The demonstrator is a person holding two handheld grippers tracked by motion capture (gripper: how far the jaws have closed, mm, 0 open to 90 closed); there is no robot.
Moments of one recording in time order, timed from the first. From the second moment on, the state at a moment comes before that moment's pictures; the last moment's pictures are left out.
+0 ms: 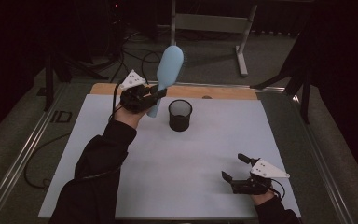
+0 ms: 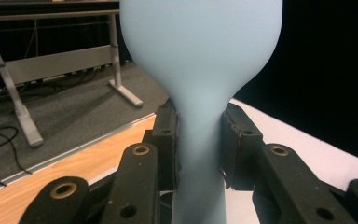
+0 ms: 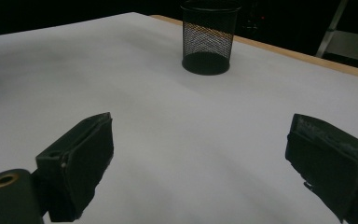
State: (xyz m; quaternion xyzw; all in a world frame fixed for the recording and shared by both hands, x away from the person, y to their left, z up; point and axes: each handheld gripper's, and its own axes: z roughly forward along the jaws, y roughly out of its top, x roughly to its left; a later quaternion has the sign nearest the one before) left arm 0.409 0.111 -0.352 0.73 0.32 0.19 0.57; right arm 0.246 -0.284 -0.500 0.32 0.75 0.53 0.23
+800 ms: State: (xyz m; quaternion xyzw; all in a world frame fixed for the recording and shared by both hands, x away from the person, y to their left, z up) left arm 0.431 0.082 -0.352 0.70 0.31 0.17 0.62; right arm 0.246 -0.284 -0.500 0.32 0.75 0.53 0.23
